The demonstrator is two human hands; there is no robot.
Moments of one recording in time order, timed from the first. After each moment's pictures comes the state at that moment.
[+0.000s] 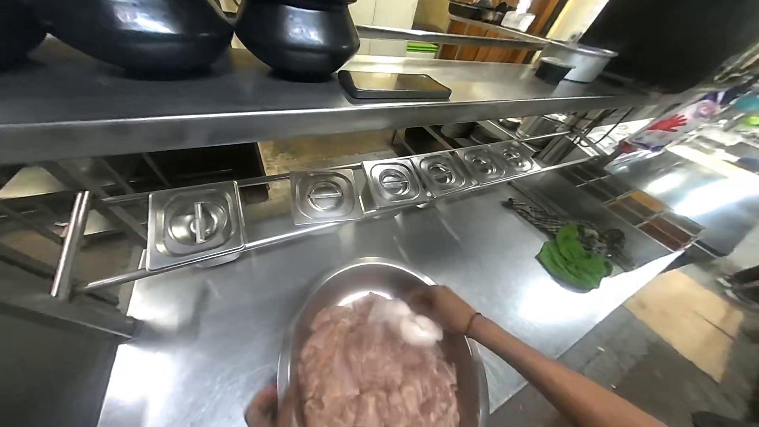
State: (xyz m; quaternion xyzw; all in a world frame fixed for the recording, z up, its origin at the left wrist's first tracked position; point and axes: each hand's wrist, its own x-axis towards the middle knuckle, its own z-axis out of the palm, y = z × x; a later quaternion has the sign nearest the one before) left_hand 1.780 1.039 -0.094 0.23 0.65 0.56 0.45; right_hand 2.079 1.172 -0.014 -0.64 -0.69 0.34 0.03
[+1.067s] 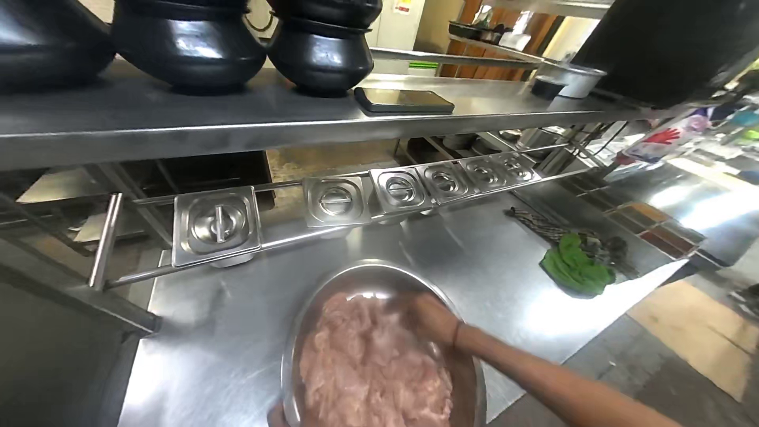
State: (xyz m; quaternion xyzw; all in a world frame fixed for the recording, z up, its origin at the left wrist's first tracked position) left_hand 1.766 1.024 -0.099 0.26 0.65 0.51 0.49; right_hand 2.030 1.172 -0.013 -0.51 -0.80 0.32 0.01
